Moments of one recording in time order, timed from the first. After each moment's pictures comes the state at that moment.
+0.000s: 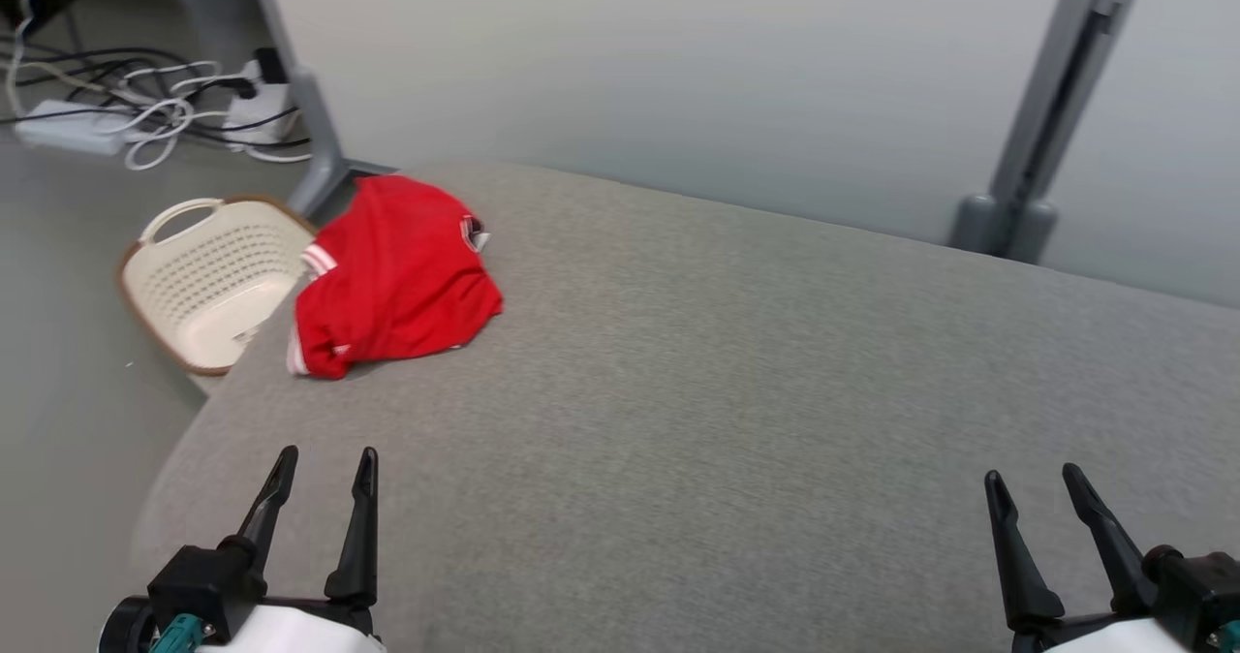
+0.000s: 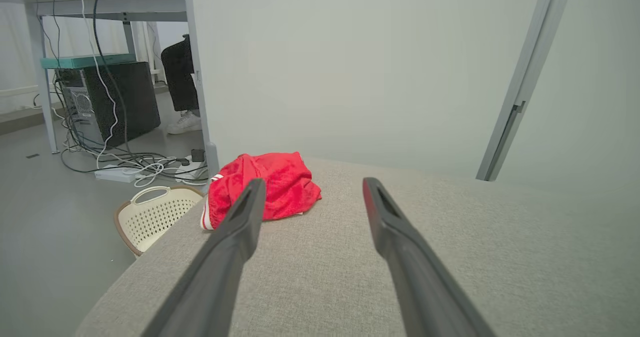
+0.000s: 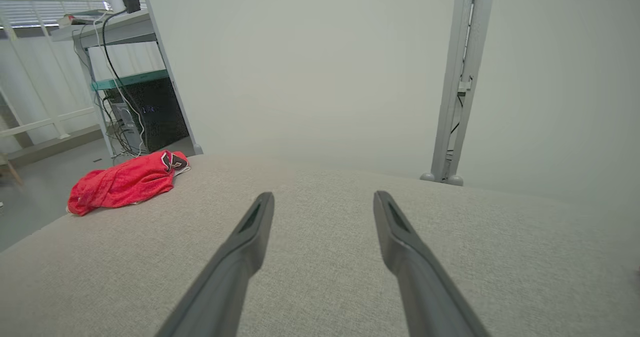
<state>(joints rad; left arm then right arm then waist) 0.06 0.24 -0.22 0.04 -0.38 0.11 -0.20 0.15 -0.06 -0.02 -0.03 0.19 0.13 -0.10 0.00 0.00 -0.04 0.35</state>
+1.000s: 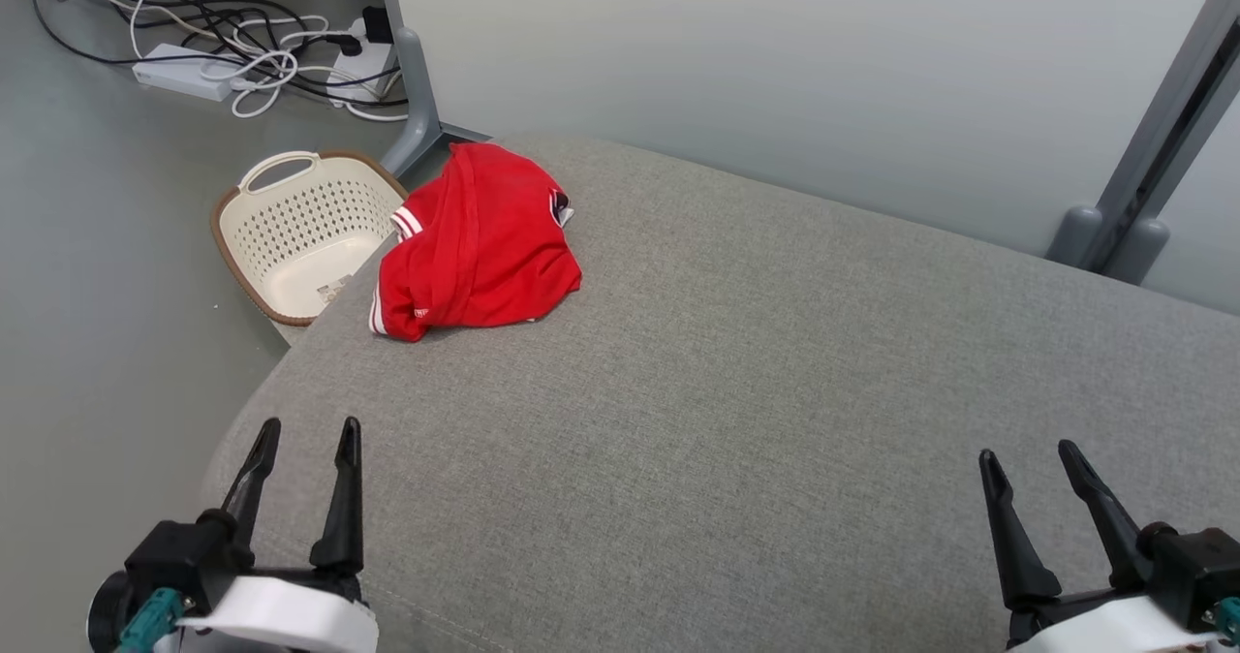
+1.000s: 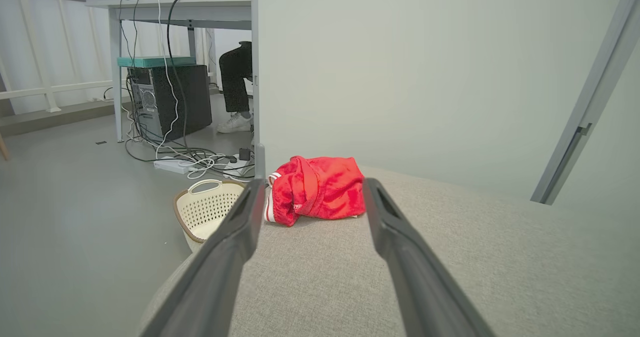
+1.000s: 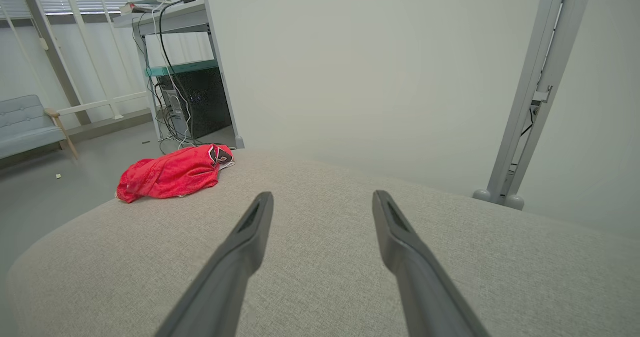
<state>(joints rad) 0.02 0.25 -0.21 0.09 -0.42 0.11 -0.23 0.12 -0.06 0.00 -0.05 0.17 0.13 -0.08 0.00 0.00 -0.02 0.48</state>
